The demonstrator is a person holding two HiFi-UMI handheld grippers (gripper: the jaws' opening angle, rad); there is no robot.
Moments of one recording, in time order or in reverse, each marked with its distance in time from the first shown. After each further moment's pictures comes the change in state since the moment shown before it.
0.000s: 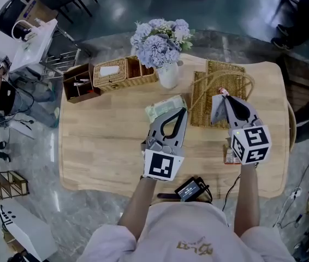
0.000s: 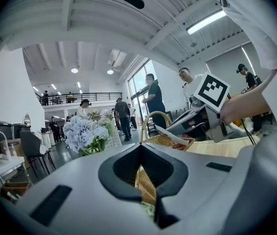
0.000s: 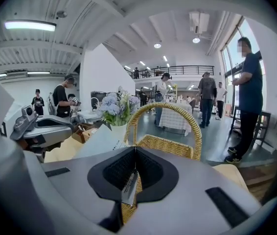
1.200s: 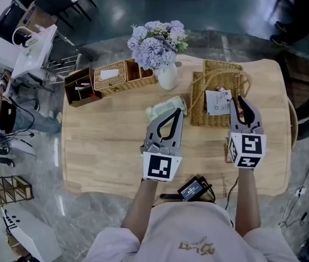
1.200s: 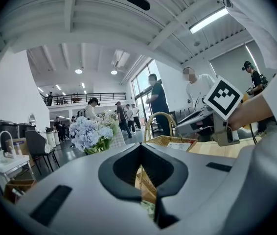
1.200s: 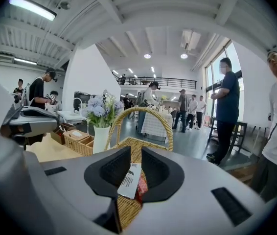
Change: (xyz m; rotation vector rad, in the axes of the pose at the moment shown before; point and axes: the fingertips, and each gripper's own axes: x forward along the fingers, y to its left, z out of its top) left arm -0.008 0.005 -0.002 -0.016 0.015 0.050; right arm -0.025 -0.025 -0.006 -0.033 -0.084 -0.241
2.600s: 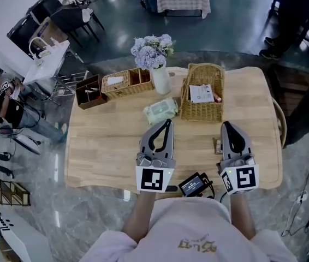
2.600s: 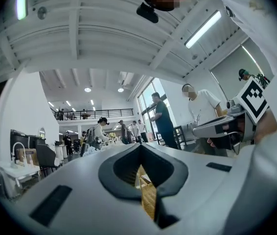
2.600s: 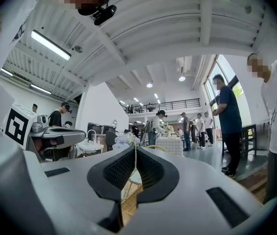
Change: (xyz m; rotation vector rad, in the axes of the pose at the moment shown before) left arm -0.114 -0.066 0.089 0.026 -0.139 0.108; right arm -0.197 0.035 0.045 0.068 -0.368 0.123
